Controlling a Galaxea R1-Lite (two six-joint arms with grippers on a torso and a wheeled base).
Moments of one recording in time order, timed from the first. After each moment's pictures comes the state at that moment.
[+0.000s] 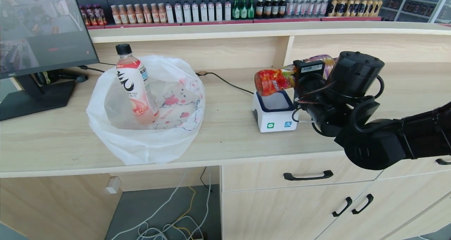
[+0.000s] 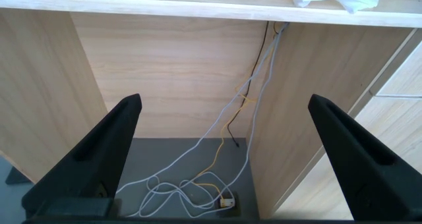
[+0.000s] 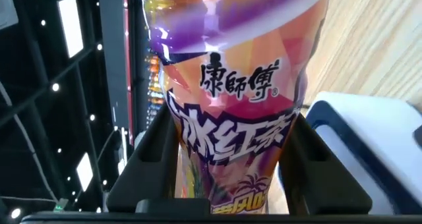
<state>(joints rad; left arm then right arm) 0.00 0.00 0.00 0.00 0.00 0.00 0.53 1.92 -1.15 -0.97 -0.50 1.29</state>
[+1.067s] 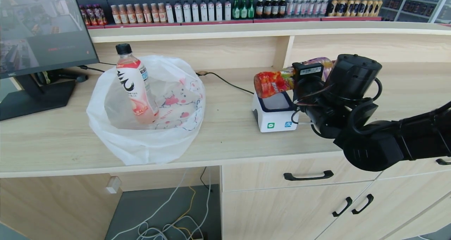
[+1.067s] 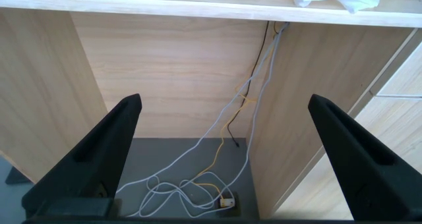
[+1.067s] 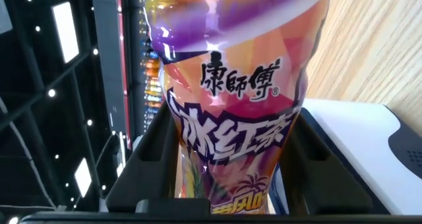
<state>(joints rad) 0.00 0.00 0.00 0.00 0.00 0.00 0.52 1.92 -1.15 -0.97 -0.49 1.30</state>
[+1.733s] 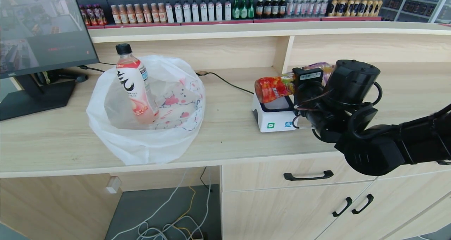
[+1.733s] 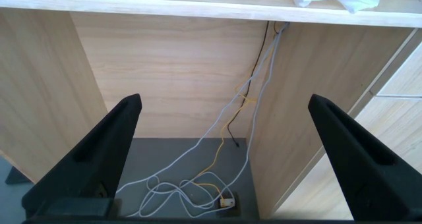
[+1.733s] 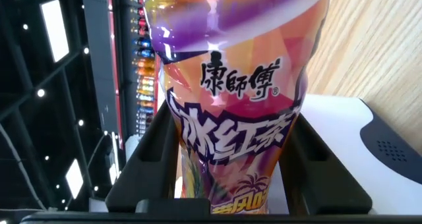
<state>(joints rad) 0.00 0.00 0.00 0.00 0.00 0.00 0.52 1.92 -1.11 -0.98 -0.50 1.30</state>
